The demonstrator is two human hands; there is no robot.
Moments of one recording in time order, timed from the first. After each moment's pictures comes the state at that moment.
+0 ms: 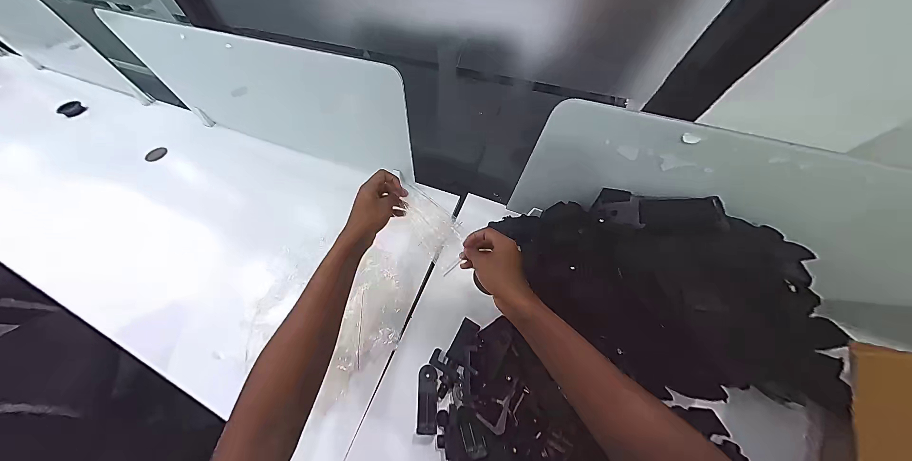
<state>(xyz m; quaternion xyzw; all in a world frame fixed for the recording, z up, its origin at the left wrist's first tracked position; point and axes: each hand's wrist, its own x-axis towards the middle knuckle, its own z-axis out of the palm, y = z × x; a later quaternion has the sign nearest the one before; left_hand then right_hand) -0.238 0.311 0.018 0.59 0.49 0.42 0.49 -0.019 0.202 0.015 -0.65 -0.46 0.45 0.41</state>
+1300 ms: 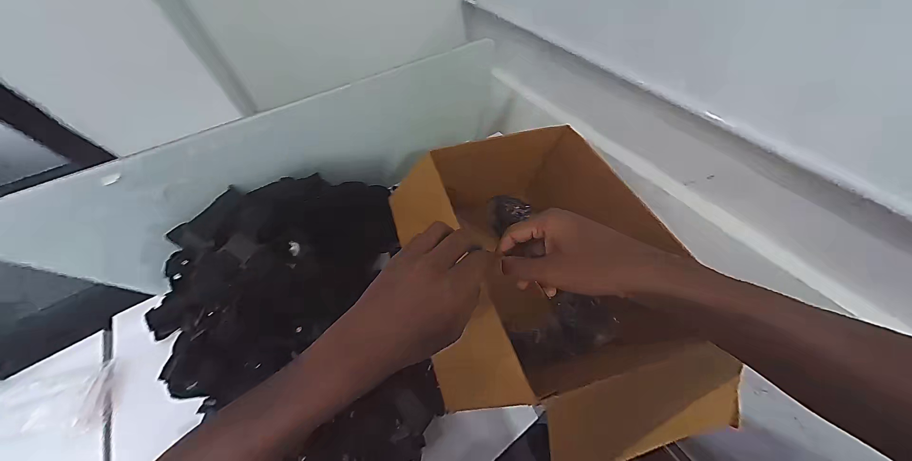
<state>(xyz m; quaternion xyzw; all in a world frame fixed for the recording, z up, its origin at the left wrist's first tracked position) 0.231 -0.042 0.138 0.96 -0.17 0.18 0.14 0.375 -0.224 0.181 -0.81 -0.36 0.37 0.29</state>
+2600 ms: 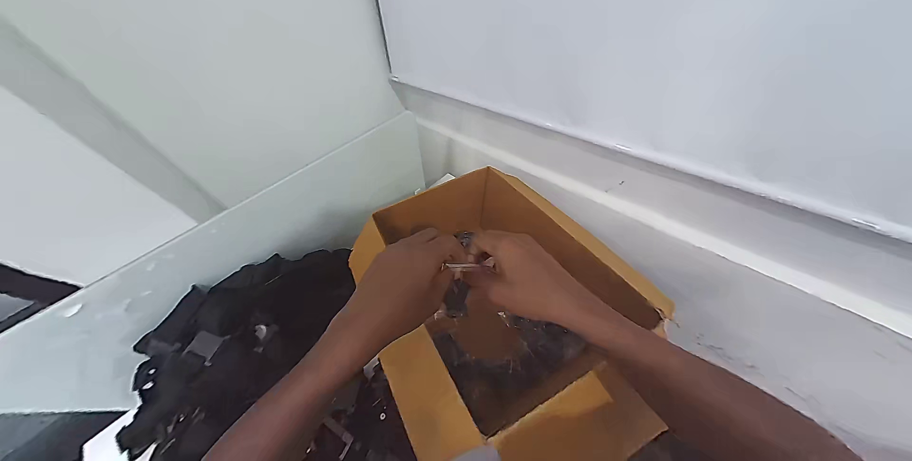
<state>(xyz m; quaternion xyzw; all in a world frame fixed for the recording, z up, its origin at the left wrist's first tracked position) 0.317 -0.077 0.186 0.96 -0.14 0.08 0.23 0.390 -0.267 0.178 -0.87 -0.34 0.13 0.33</state>
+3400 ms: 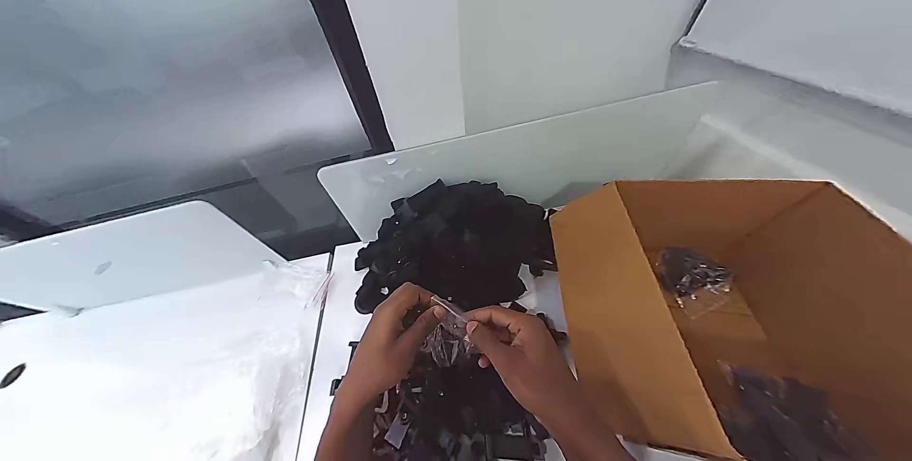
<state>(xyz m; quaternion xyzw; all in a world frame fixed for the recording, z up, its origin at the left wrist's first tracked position) -0.004 0.039 0.111 0.83 0.19 0.27 0.45 0.153 -0.106 0.109 -0.62 -0.38 0.35 0.59</state>
